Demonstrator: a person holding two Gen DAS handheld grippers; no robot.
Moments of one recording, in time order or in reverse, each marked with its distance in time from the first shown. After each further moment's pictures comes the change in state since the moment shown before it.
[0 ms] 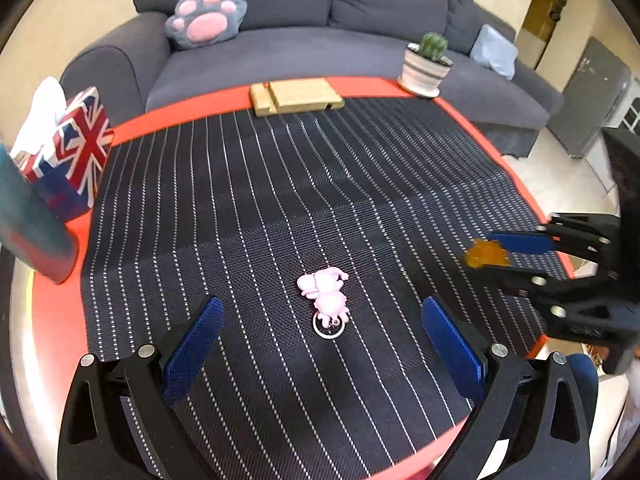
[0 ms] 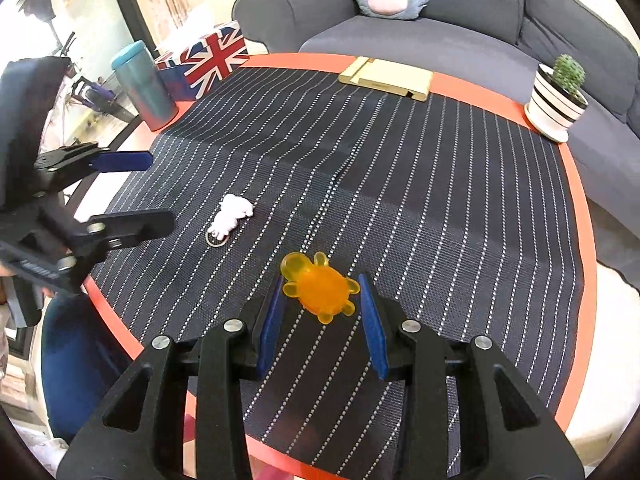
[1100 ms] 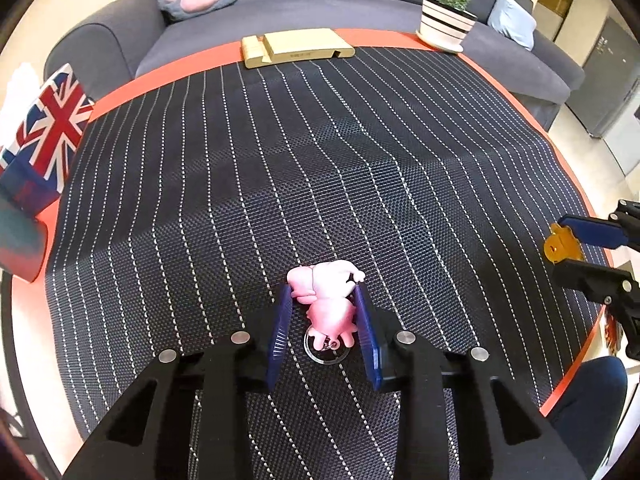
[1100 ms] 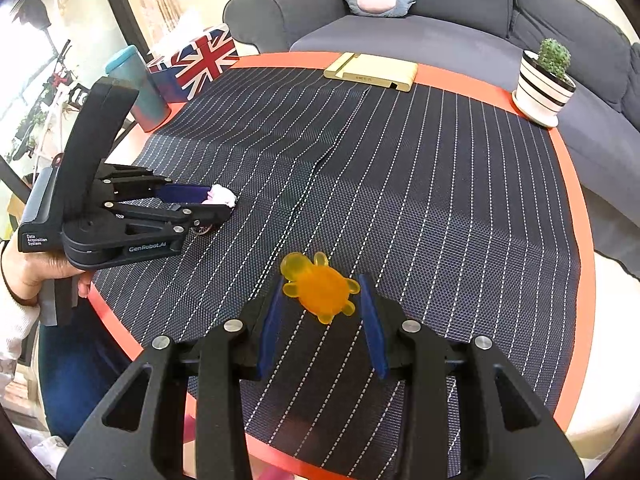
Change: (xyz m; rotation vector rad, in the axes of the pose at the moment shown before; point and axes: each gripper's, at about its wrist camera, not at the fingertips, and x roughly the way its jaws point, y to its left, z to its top) left arm 0.056 -0.005 -0.001 0.018 0.098 0.050; right arm -0.001 -0.013 -0.012 0.020 -0.011 0.001
